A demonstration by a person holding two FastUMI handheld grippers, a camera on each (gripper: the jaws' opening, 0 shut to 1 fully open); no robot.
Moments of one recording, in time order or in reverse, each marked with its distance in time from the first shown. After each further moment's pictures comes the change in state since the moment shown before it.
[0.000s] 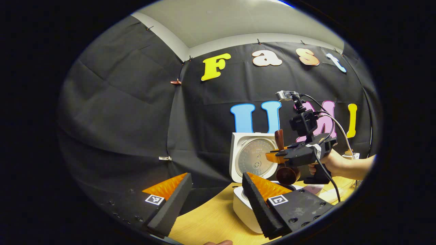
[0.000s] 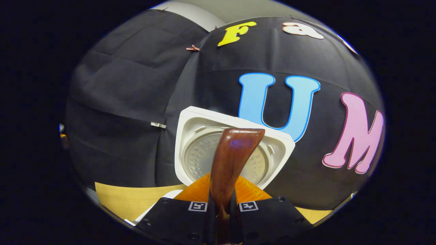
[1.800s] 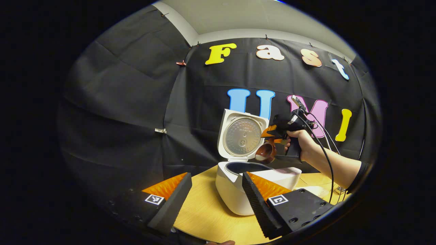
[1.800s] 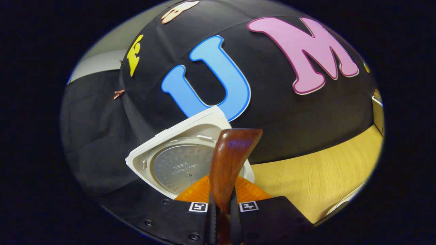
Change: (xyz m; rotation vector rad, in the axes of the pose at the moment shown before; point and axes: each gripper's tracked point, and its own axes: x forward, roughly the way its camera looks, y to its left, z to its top) left arm -0.077 -0.031 -0.068 -0.149 0.130 -0.022; right arm 0.028 -0.063 -0.023 0.654 0.037 -0.142
